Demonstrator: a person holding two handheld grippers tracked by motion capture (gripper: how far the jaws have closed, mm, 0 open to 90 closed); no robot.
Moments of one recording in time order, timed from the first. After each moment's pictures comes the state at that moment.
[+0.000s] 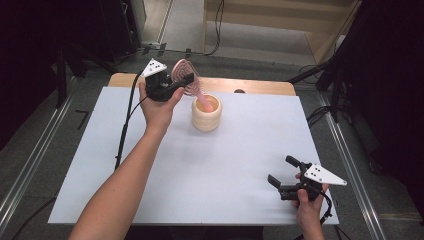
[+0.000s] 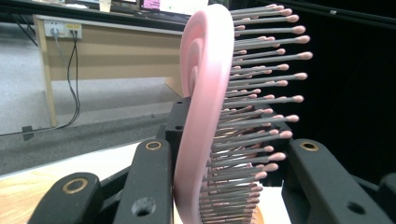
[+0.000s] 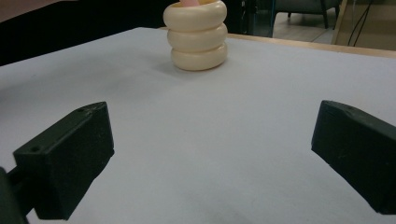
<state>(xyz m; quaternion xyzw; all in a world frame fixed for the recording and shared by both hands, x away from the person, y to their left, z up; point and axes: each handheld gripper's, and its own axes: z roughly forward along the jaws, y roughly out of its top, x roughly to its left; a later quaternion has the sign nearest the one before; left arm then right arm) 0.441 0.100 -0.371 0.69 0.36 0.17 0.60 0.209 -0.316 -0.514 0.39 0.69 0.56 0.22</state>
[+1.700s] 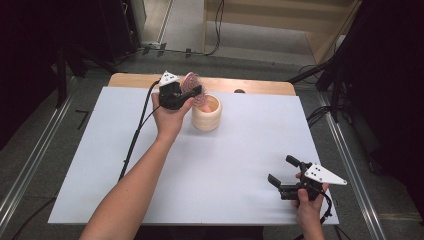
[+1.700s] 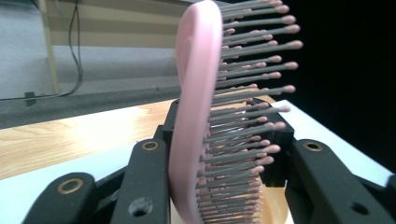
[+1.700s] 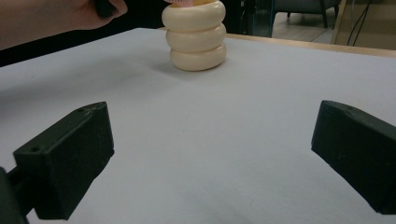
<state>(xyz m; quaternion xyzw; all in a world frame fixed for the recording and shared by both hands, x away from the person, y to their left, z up) 0.452 0.076 -0.415 0.71 0.40 0.16 0.56 0.210 -0.317 -0.514 0.40 0.69 0.56 0.22</state>
